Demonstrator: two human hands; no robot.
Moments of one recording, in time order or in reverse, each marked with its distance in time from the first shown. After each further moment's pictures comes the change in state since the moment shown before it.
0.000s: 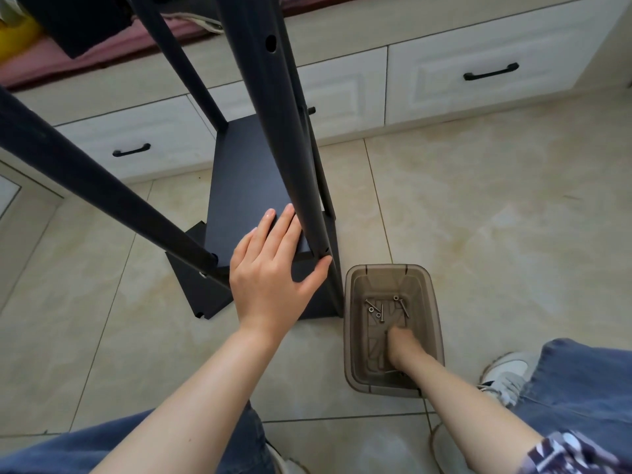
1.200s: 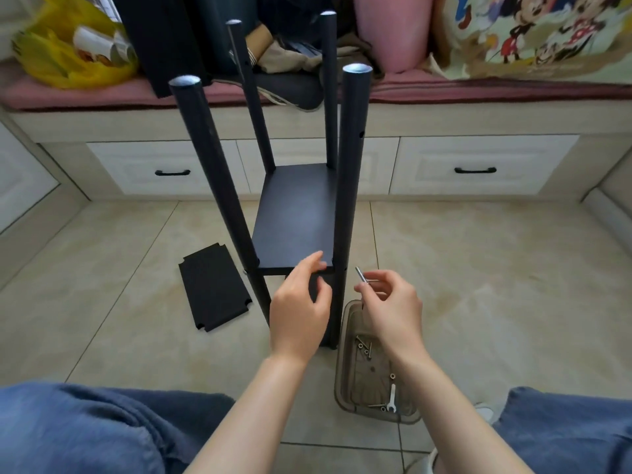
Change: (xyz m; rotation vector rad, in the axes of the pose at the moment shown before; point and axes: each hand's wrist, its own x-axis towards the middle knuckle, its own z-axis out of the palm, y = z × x) left_hand -0.019 0.040 -0.058 -0.650 0.018 -0.439; right_hand -0.166 -0.095 -0.126 0.879 0.693 -0.487
